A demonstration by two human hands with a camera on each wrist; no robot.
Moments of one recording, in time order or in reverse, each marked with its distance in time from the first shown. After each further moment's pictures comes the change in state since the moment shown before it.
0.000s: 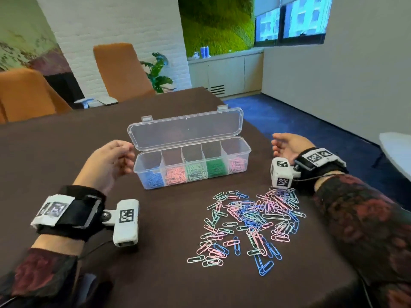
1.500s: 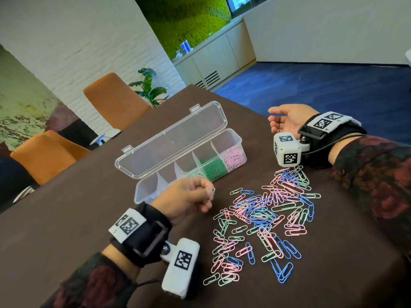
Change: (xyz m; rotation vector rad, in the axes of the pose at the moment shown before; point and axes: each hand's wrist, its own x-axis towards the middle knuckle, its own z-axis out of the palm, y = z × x) left_hand -0.022 -0.025 0.119 0.294 -0.665 -0.418; right_hand 0.005 0.007 -0.015 0.270 -0.067 0.141
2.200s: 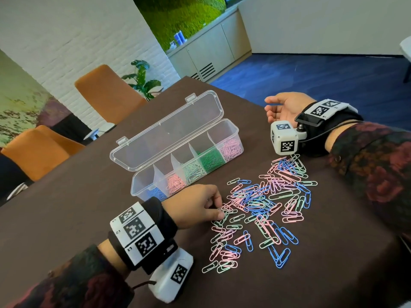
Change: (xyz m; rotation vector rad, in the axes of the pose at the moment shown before) left_hand -0.011 0.002 0.016 1.222 -0.177 0.121; right_hand 0.004 0.002 0.001 0.008 0.007 -0.048
